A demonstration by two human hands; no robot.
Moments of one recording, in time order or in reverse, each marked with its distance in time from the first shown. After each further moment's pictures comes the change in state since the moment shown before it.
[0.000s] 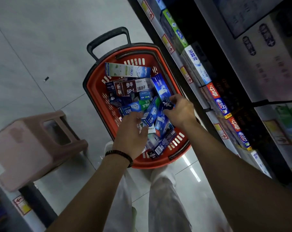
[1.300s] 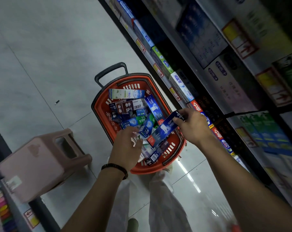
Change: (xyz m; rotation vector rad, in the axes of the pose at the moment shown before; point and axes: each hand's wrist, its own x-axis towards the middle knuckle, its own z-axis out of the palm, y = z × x) left_hand -0.053 0.055 -0.047 -0.004 0.003 -0.012; right_hand -0.091 -0.032 -0.122 0.010 0.040 -0.047
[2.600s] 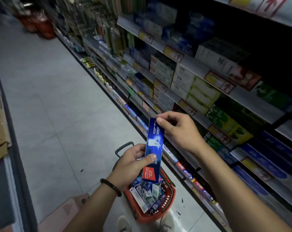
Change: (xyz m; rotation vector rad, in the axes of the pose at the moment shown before) left_hand -0.209 0.296 -0.232 -0.597 -0.283 0.258; right_hand -0.237 -0.278 -0.282 0.523 0.118 -0.550
